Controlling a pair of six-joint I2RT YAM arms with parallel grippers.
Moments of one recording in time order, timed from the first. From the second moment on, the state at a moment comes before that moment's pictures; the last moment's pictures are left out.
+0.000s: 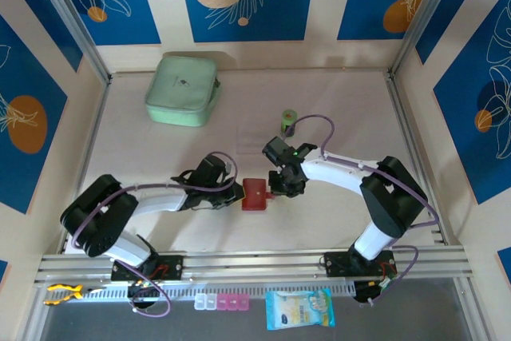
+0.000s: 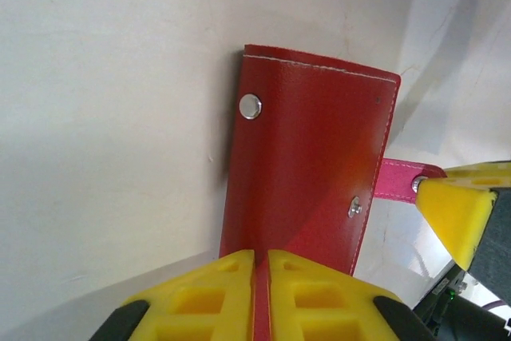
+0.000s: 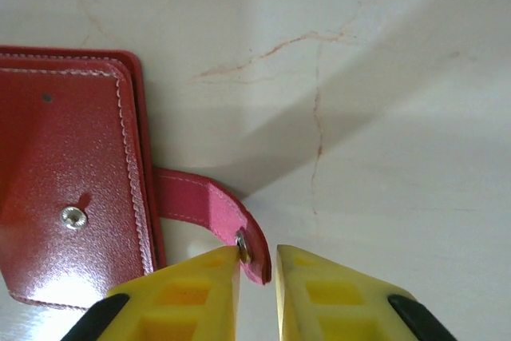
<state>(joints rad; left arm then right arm) -0.74 1.48 0.56 0.04 0.36 -1.05 0.75 1.62 0.97 -0.73 -0.10 0.78</state>
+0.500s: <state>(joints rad) -0.74 1.46 0.59 0.00 0.36 -1.01 0.74 1.68 0.97 -0.61 -0.21 0.79</state>
